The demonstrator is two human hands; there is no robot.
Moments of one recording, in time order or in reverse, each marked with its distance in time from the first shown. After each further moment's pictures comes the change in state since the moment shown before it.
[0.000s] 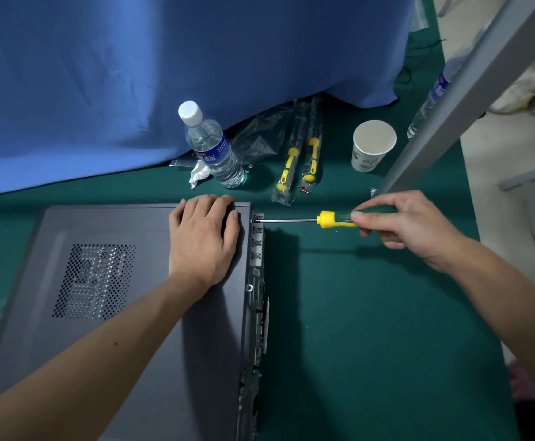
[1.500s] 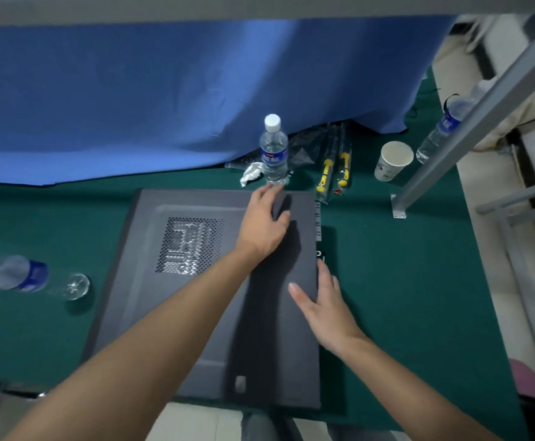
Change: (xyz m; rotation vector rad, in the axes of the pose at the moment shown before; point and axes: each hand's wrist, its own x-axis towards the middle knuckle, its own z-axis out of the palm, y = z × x) left_hand -0.020 -0.020 -0.036 -0.713 -0.281 -0.112; right_hand -0.109 0.049 0.232 -0.319 0.133 0.135
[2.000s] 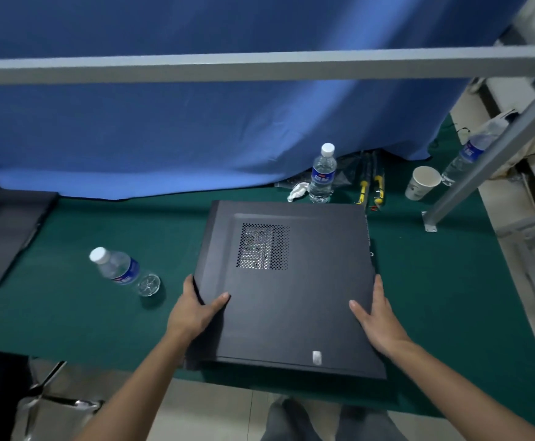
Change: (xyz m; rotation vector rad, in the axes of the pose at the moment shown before) left_hand -0.184 -0.157 -0.174 0.026 0.087 -0.634; right_hand -0.047 -0.013 0.040 -0.031 0.073 0.086
